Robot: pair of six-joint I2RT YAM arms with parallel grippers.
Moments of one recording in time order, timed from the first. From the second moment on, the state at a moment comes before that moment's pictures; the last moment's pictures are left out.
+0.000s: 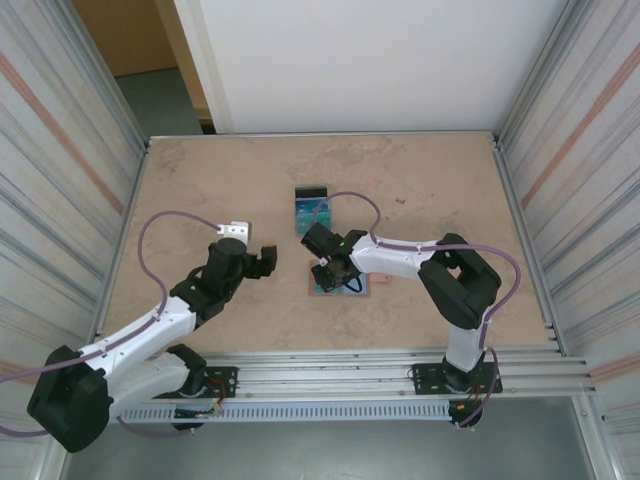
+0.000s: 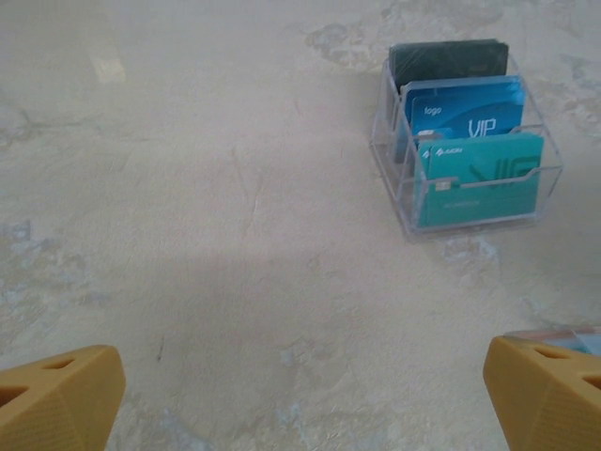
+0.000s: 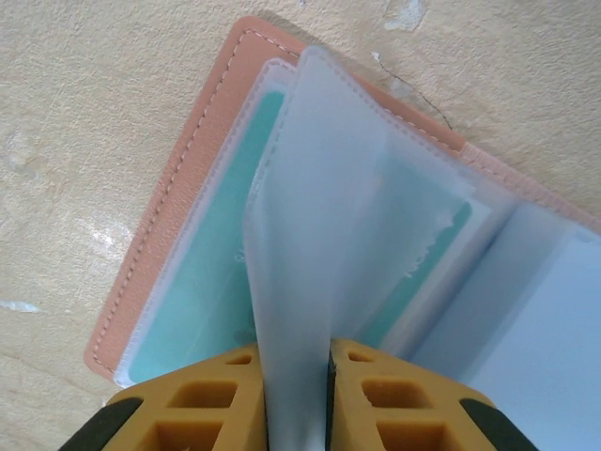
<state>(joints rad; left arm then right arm) -0.62 0.98 0.49 -0.07 -0.37 -0.30 0.90 1.85 1.17 -0.61 0.06 0.42</state>
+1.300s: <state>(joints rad) -0.78 1.15 0.57 -0.08 -0.52 -0.29 0.76 1.58 0.95 -0.56 0.19 0.47</state>
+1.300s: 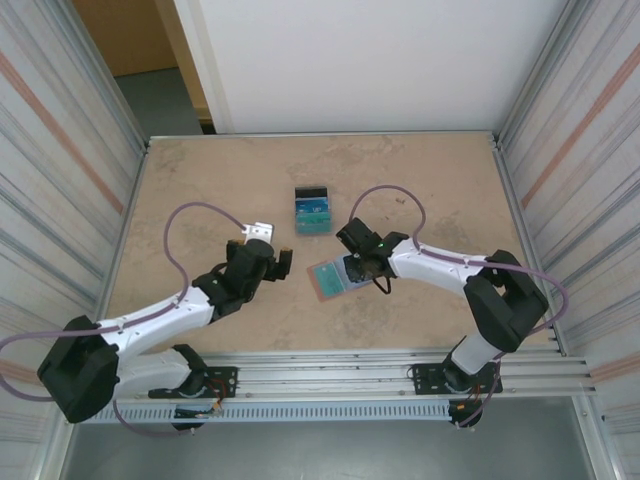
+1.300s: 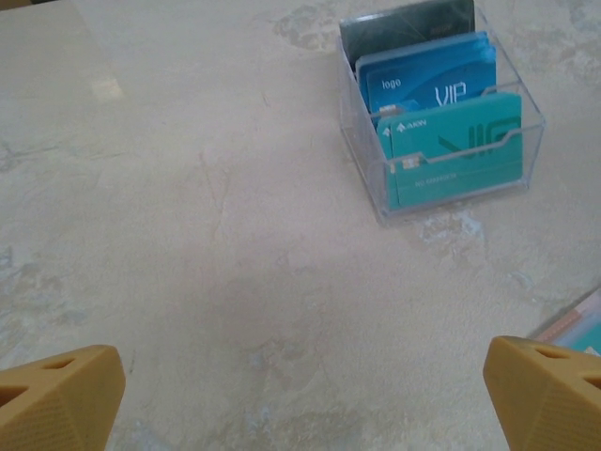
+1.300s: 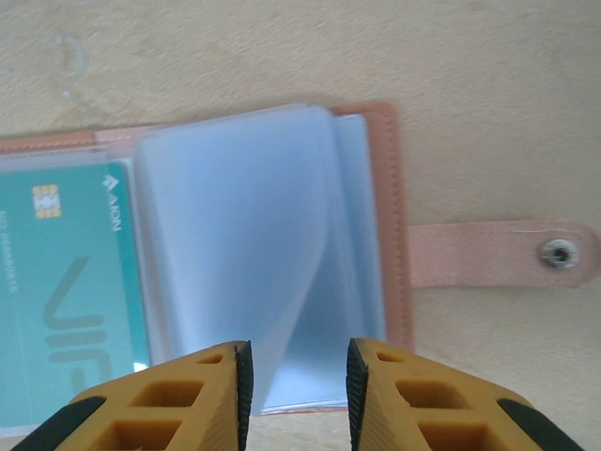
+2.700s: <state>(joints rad) -0.86 1.60 0.69 -0.01 -0.37 -0.35 0.67 1.61 0.99 -0.50 -0.24 0.52</state>
